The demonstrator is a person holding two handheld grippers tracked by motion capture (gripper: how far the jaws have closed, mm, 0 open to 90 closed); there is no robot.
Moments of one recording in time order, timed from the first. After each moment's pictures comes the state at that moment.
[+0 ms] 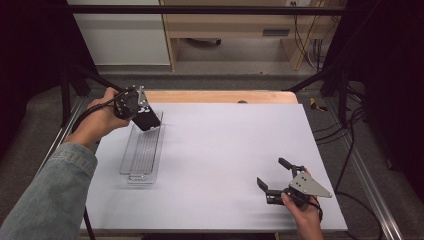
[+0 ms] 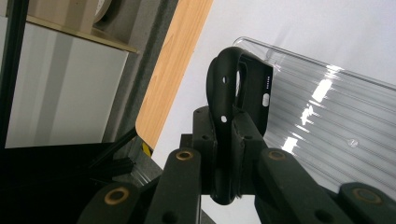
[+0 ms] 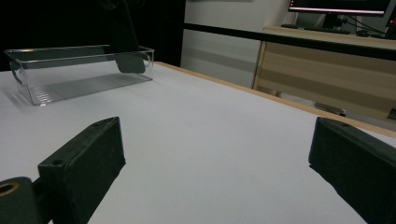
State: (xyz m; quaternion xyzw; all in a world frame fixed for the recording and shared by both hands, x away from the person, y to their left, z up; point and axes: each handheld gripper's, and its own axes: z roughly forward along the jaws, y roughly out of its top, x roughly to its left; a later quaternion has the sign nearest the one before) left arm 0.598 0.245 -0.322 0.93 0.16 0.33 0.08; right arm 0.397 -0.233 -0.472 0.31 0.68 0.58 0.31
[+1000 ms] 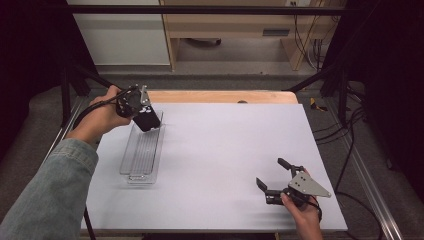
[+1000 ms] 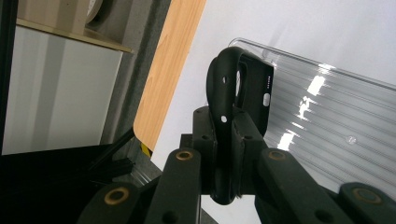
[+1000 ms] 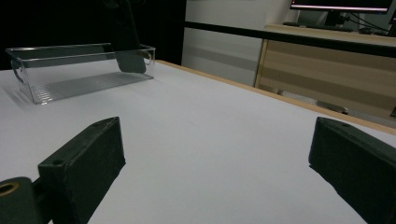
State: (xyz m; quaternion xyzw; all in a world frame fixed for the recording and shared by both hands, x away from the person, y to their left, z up) left arm 0.603 0.241 -0.321 0.93 0.15 0.32 0.07; right arm 0.397 -0.232 -0.473 0.31 0.68 0.58 0.31
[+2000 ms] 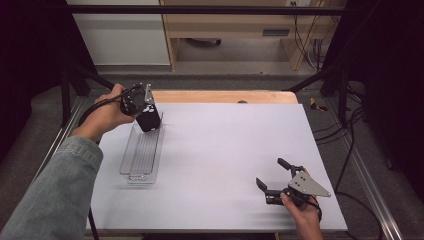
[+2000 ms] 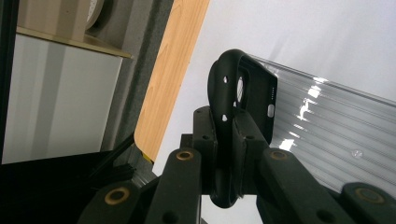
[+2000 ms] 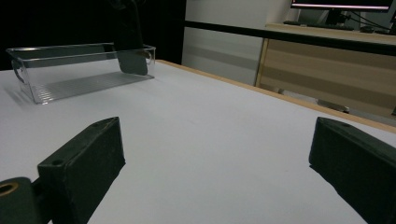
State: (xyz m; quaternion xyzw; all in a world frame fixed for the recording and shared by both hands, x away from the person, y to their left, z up) left arm 0.613 0.232 -0.322 0.94 0.14 0.32 0.07; right arm 0.398 -0.232 -0.474 0.31 0.68 0.58 0.31
